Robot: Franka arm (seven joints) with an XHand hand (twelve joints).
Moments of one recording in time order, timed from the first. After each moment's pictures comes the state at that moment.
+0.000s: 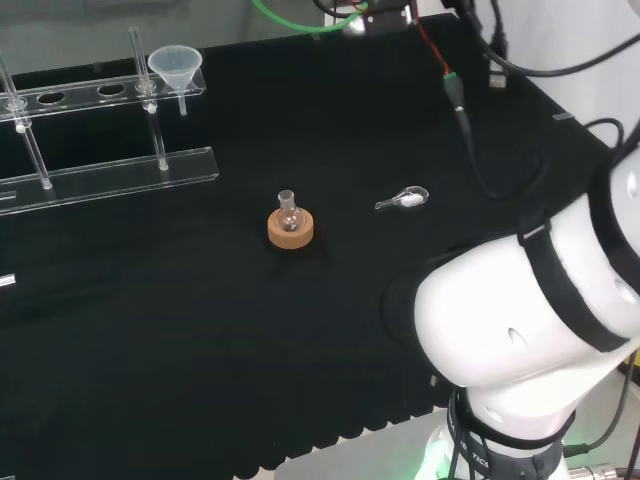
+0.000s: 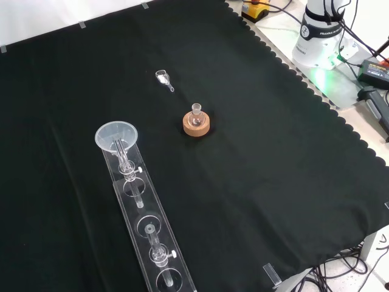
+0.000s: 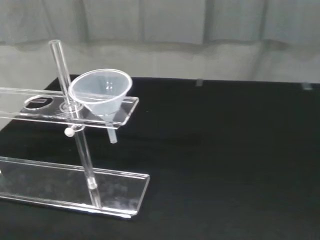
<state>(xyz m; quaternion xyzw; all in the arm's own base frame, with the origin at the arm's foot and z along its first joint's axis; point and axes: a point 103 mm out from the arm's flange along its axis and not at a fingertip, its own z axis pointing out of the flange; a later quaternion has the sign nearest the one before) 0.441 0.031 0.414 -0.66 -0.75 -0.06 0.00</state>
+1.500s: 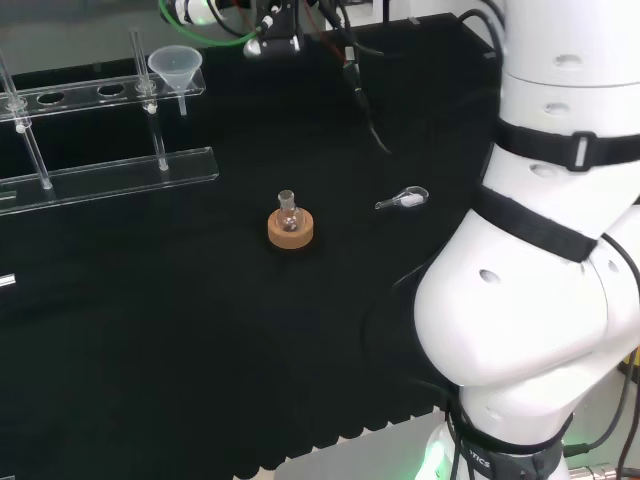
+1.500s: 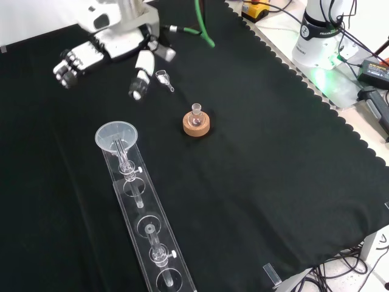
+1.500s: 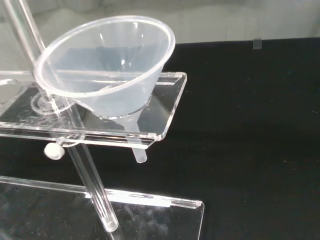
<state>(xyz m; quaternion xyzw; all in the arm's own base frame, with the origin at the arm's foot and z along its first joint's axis) 0.641 0.115 0.289 -0.64 -0.76 -0.06 0.06</state>
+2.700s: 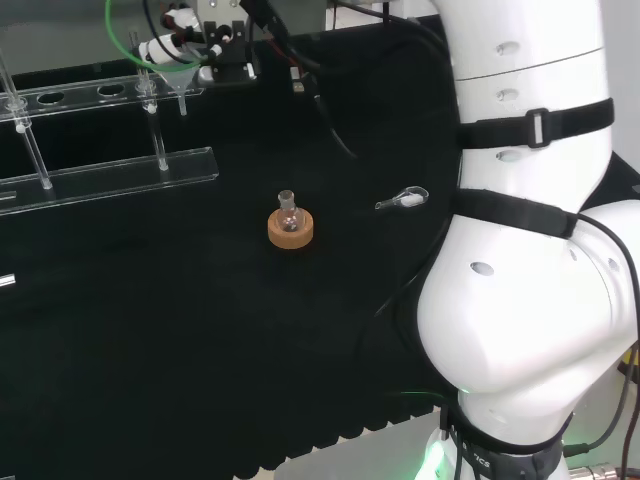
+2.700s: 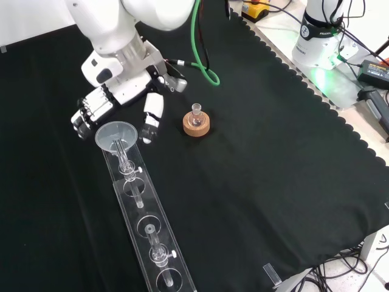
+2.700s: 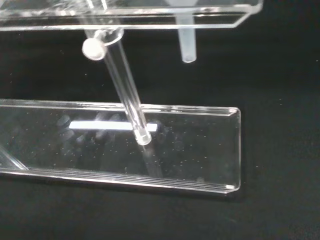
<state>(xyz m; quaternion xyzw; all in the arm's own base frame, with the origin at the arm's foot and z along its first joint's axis) 0.635 0.178 0.244 -0.67 -0.73 0.04 0.14</state>
